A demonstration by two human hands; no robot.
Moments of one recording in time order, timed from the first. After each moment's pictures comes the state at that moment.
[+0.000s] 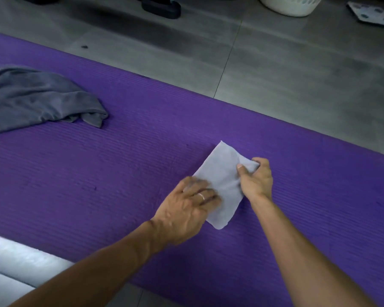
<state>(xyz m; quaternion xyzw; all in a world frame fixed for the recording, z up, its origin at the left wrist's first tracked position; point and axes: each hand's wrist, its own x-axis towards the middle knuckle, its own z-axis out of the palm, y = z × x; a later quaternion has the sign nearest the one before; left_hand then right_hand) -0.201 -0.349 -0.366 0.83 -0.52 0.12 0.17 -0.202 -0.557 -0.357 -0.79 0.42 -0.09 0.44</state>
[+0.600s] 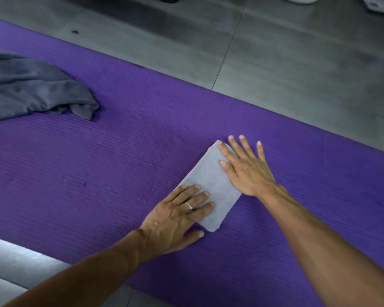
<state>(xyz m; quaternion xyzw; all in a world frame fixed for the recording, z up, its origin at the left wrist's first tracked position) -0.212 -0.337 -0.400 0.84 -0.53 0.01 0.13 -0.183 -0.593 -0.370 -0.99 0.01 0.11 -0.03</state>
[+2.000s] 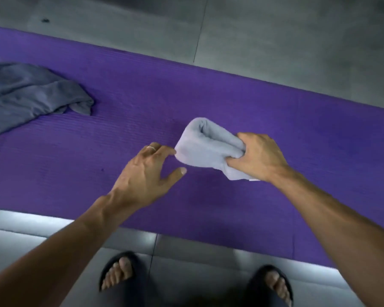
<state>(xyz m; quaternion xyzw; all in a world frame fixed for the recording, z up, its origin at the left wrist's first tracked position) -0.185 -0.305 -0.230 0.91 -0.31 -0.15 0.24 -0.249 -0.566 -0.228 -0.97 0.15 0.08 0.18</state>
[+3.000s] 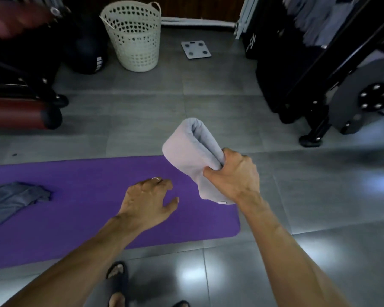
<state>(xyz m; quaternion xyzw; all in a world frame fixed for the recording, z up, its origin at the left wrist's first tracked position) -0.411 -0.597 0.335 0.87 -0.46 -0.13 0.12 -0.511 -0.777 0.390 -0.88 0.41 -0.03 0.24</state>
